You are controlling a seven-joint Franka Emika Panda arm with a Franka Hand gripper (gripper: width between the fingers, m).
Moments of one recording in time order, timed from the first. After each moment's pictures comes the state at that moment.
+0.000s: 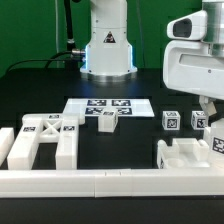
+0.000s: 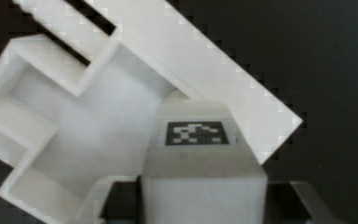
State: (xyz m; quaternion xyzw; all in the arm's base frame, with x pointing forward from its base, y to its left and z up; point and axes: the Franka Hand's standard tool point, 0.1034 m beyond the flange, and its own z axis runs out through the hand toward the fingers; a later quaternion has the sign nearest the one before) arm 0.648 0.121 0.079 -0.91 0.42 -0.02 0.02
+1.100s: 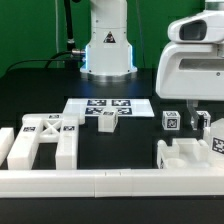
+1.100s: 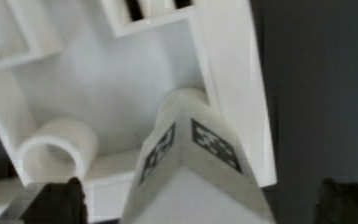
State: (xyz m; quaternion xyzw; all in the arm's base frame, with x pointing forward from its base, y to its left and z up) arm 0.650 0.121 0.079 -1.00 0.01 -0.03 0.01
